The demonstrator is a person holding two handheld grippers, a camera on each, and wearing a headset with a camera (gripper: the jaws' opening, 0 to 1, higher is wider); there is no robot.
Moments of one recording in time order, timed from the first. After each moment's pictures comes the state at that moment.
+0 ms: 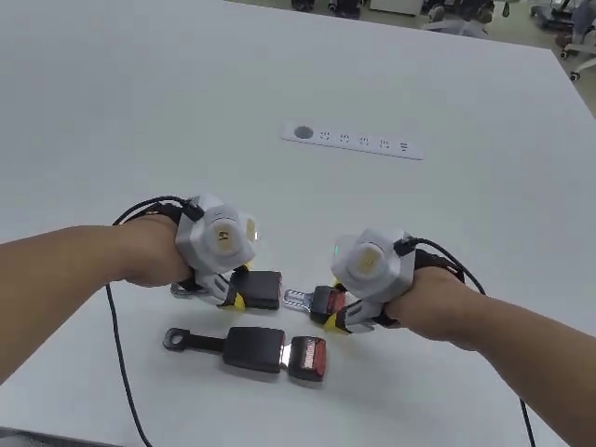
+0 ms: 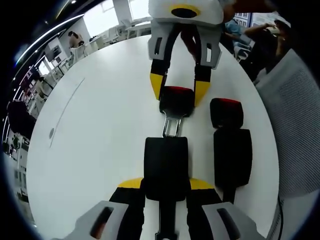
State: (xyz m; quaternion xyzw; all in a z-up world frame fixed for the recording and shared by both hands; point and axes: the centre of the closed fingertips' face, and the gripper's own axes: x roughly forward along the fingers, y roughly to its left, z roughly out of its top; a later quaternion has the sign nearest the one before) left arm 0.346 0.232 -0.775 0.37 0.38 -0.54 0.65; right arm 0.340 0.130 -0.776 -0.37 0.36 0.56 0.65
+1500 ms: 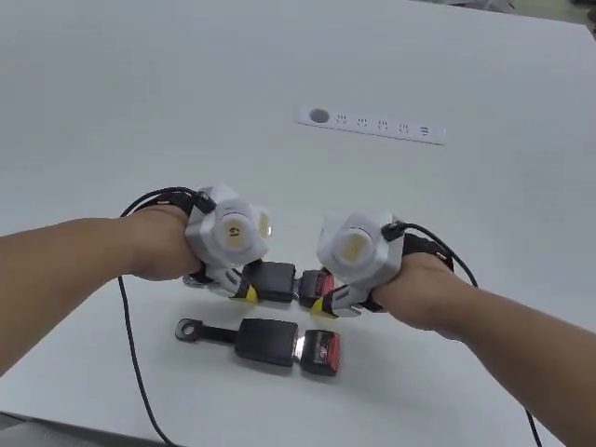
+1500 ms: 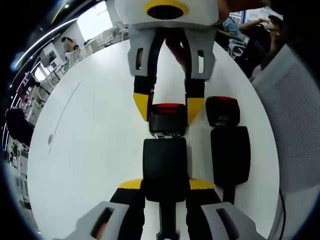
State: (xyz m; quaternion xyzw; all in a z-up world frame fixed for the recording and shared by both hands) left arm 0.344 0.229 -0.775 0.39 0.37 -0.55 0.64; right arm 0.346 0.163 -0.776 -0.37 0.34 0.58 0.64
